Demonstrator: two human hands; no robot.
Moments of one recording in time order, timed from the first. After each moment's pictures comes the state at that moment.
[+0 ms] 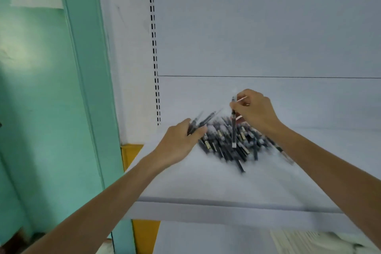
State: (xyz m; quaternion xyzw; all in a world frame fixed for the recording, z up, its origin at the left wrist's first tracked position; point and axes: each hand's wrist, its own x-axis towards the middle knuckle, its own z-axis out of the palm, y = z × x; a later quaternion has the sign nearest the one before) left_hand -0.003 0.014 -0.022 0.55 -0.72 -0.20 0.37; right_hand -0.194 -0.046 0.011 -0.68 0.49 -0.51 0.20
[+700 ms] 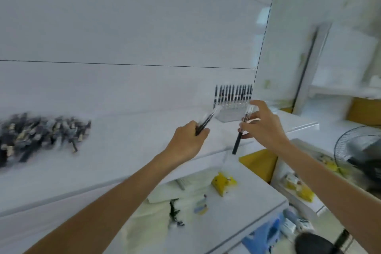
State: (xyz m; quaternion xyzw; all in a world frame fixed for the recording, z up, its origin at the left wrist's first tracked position) left_hand -0.437 0.062 -0.044 0.36 -0.82 -0.31 0.32; right_hand -0.626 0.130 -0.027 -0.48 0.68 -0.55 0.10
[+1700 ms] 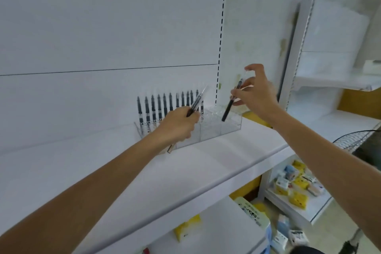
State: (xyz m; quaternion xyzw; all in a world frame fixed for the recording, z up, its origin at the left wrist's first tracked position) left_hand -0.728 -0.036 -0.003 0.34 -0.82 -0.37 0.28; right_hand -0.926 0.021 0.023 -0.50 0.62 -0.60 0.02
